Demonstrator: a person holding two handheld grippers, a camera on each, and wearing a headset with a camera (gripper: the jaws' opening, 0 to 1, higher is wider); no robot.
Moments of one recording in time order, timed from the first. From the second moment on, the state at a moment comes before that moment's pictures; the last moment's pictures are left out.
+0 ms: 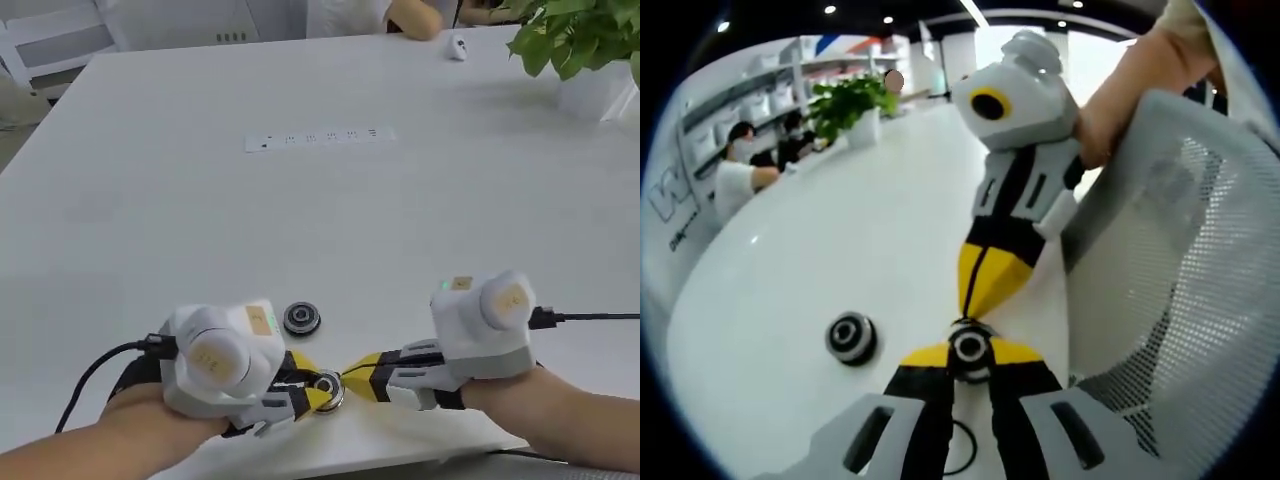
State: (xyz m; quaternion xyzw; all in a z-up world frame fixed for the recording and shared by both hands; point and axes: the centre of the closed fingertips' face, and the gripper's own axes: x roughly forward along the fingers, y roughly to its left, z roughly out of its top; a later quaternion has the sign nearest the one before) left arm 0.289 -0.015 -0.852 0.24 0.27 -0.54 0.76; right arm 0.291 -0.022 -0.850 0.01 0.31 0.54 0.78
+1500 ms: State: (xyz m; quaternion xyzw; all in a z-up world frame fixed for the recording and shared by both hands) left arm 0.287 -0.016 -0.852 0.24 0.27 -0.54 0.76; right arm 0.277 -0.009 -0.843 0.05 0.31 0.57 0.76
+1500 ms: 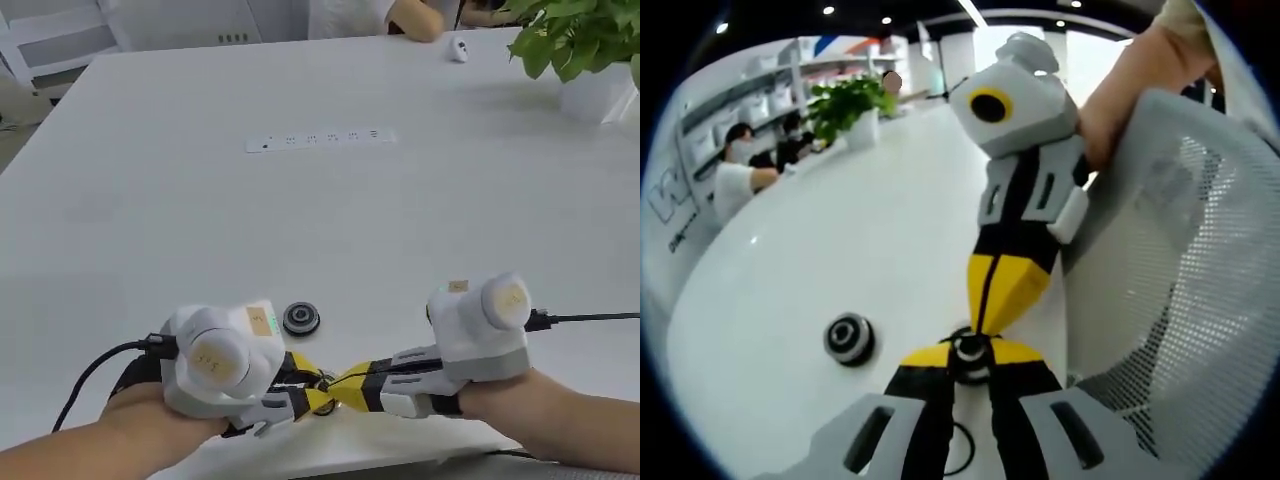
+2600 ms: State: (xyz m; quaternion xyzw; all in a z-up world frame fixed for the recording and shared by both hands) left arm 0.280 -0.006 -0.829 0.21 0.27 -0.55 0.76; right arm 0.287 -0.016 -0.835 0.07 0.31 0.56 0.77
